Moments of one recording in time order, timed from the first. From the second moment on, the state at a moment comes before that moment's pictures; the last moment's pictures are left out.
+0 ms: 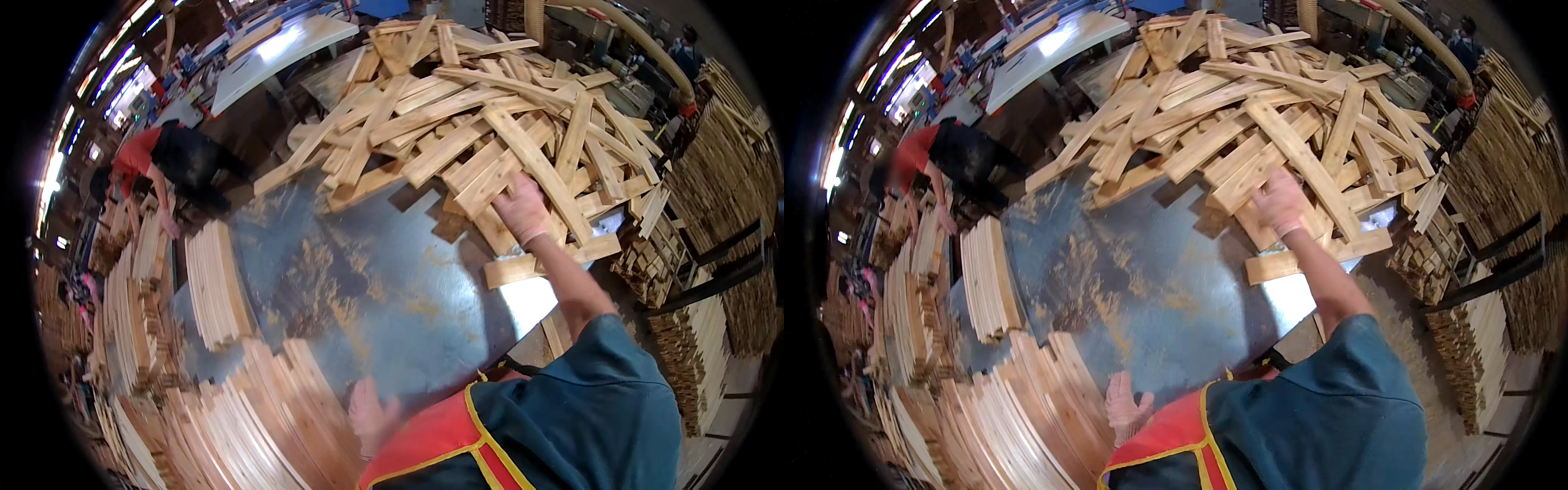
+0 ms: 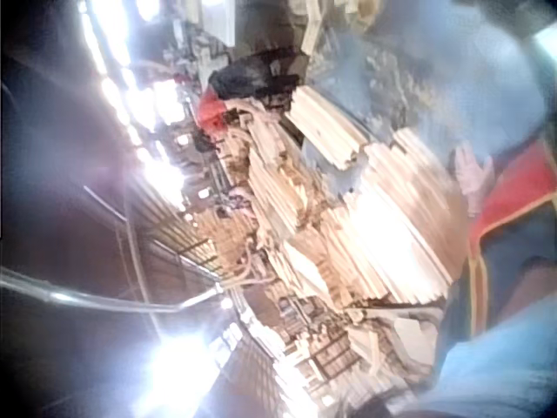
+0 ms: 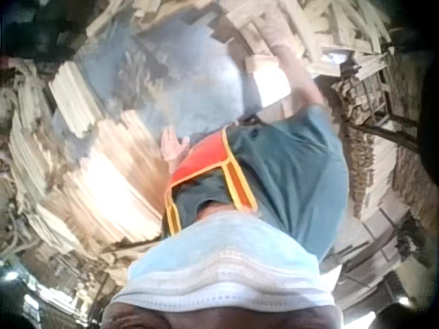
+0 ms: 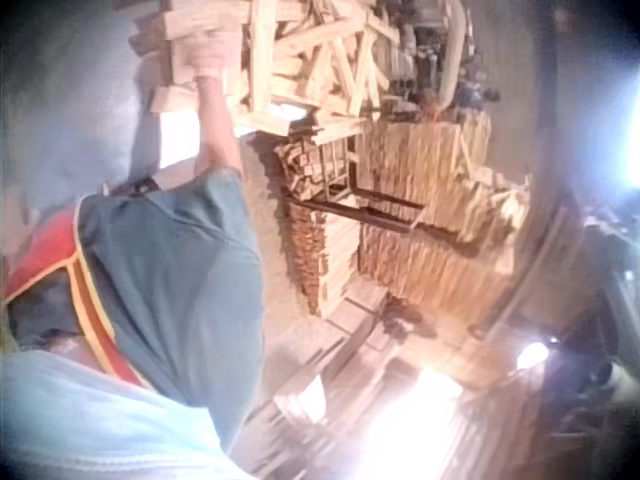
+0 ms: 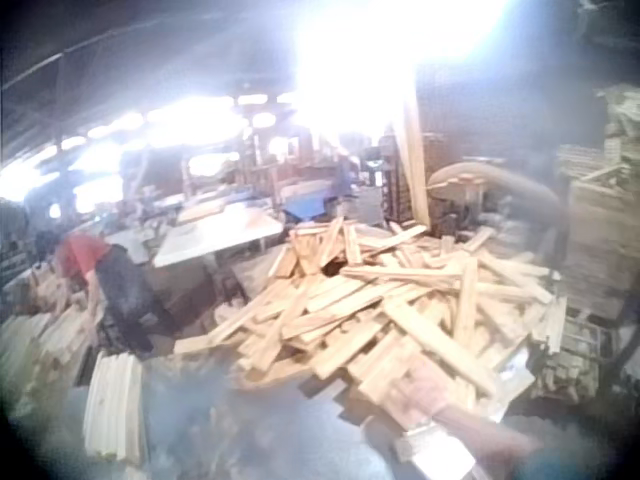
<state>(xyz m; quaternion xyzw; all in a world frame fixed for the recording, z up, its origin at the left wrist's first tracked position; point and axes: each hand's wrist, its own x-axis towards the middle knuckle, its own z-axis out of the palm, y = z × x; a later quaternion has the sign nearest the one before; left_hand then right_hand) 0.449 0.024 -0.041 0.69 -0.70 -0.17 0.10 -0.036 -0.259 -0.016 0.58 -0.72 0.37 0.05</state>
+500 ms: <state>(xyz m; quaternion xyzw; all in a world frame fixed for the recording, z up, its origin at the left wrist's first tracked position) 0.211 -0.164 -0.108 0.36 -0.14 -0.84 0.38 -0.114 -0.283 -0.033 0.29 -0.61 0.57 -0.47</state>
